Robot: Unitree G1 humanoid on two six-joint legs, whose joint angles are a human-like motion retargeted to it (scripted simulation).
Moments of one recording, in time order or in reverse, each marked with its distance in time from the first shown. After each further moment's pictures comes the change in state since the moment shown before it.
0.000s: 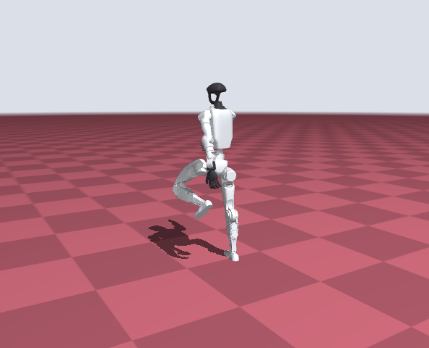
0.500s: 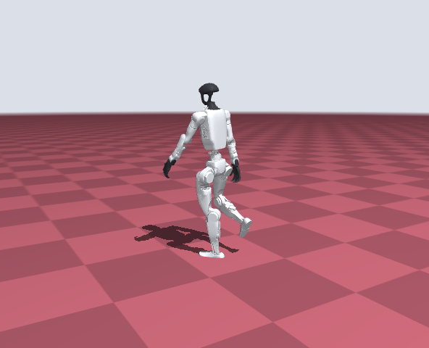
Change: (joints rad) left arm -1.019 -0.039 -0.061 -0.121 0.419 0.088 0.258; right arm 0.825 0.158 -0.152 0.211 -0.293 0.161 0.193; waist -0.310 0.256 -0.009; left_leg 0.982 -0.216 0.150 -2.378 0.470 -0.336; right_leg -0.407 0.071 -0.126 1.705 -0.221 -0.089
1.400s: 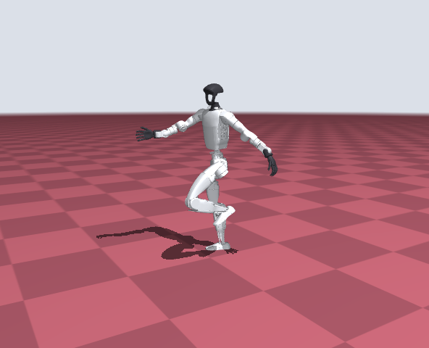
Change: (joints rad) left arm 1.069 0.510 0.355 0.114 -0.490 -0.118 -0.296; right arm -1.019 -0.323 0.246 -0.236 0.362 -0.213 -0.162; waist 0.337 -0.311 -0.066; left_leg -1.040 0.188 -0.064 2.201 -0.570 0.346; right_leg 0.322 -0.116 0.087 -1.650 0.193 0.115
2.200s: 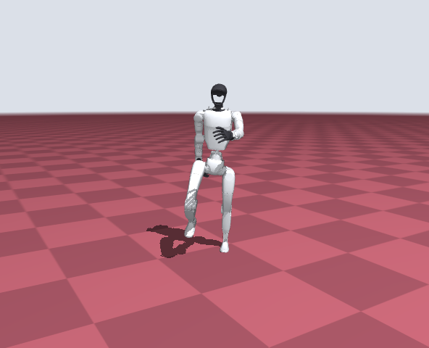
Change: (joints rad) left arm -1.498 -0.431 -0.563 -0.771 0.387 0.133 0.383; right arm 1.271 0.463 0.057 0.252 -0.647 0.272 0.395; waist -0.542 0.368 0.115; left_leg 1.206 -0.092 -0.446 -2.201 0.450 -0.217; right_leg -0.777 0.197 0.014 1.715 -0.356 -0.188
